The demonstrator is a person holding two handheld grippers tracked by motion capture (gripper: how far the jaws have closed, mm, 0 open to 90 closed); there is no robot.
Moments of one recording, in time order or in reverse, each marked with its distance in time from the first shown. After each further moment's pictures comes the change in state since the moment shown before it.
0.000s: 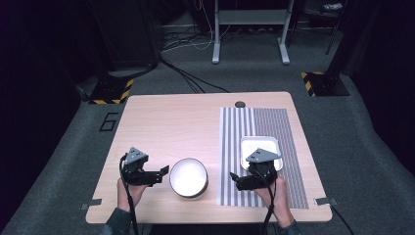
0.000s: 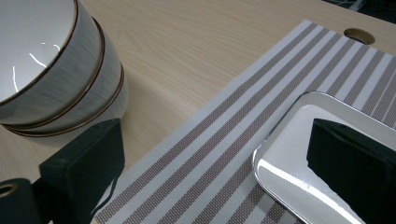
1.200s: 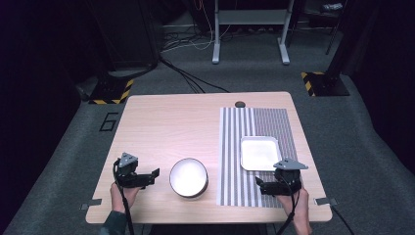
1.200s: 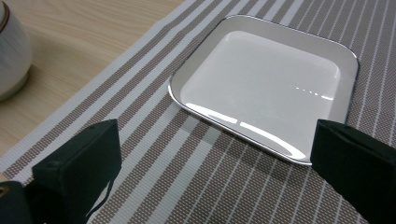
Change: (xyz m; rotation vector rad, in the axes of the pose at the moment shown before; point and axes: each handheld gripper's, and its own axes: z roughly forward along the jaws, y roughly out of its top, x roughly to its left) left arm 0.031 -0.027 0.007 0.051 0.104 -0.044; right arm -0.051 -0.065 -0.016 0.039 -0.133 0.150
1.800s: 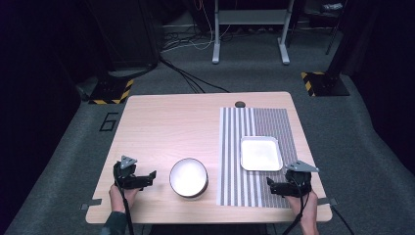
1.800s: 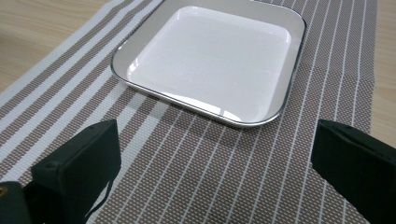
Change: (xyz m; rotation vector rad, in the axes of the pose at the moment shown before) left arm 0.020 -0.022 0.016 0.051 0.086 -0.016; right arm -0.030 -0.024 -0.002 0.014 -0.083 0.073
